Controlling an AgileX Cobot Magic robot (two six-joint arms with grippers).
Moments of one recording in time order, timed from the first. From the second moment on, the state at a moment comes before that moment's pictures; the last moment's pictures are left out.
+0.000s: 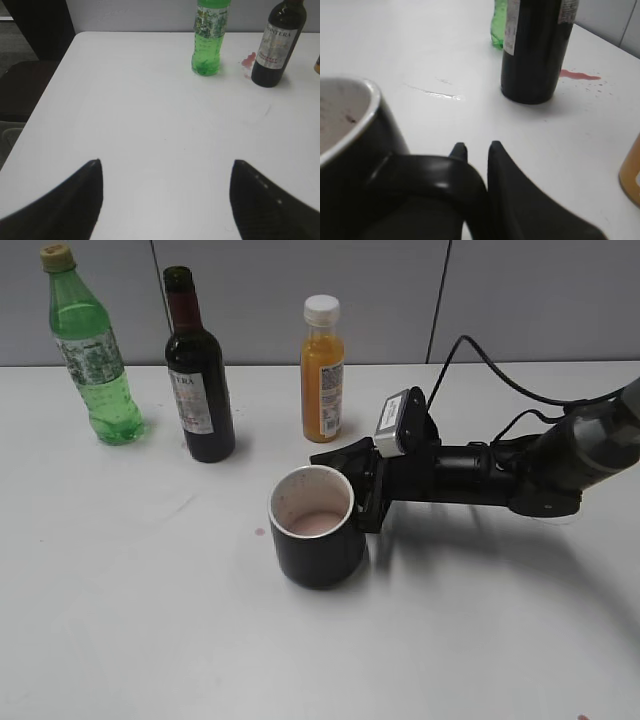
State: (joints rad) left arm -0.12 -0.01 -0.51 0.09 1.06 -0.04; right arm 0.30 2.34 -1.11 -1.15 -1.17 0.40
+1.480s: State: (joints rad) left arm -0.12 -0.01 -0.51 0.09 1.06 -0.04; right arm 0.01 2.25 -1.11 -0.97 -1.11 0.40
